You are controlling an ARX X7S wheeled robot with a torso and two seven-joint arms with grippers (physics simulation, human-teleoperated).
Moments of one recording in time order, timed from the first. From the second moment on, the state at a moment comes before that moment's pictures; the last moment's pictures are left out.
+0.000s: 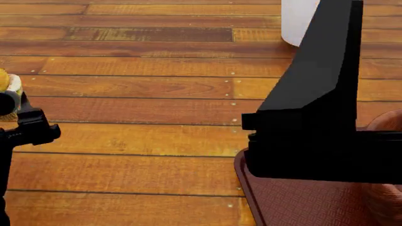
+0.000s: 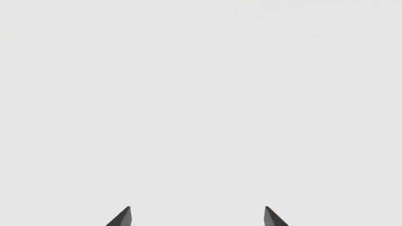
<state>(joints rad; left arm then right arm) -0.58 -0.38 0.21 0.24 -0.52 -0.63 -0.64 1.59 0.73 0.07 -1.03 2.13 1.48 1.57</state>
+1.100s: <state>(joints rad) -0.79 -0.10 0.88 0.30 -0.47 -0.55 -0.26 2.25 1.26 -0.85 -1.04 1.83 1.04 1.57</state>
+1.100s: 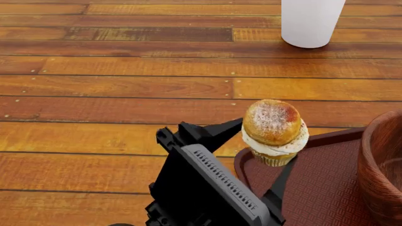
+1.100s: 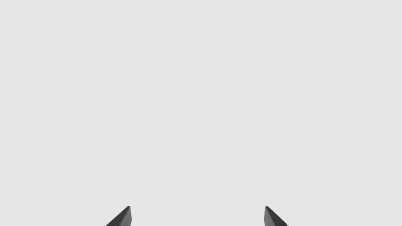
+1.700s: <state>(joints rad) -0.72 -0.04 1.06 0.13 -0.48 -0.45 -0.22 2.35 1.39 -0.73 -1.05 2.06 1.10 1.57</state>
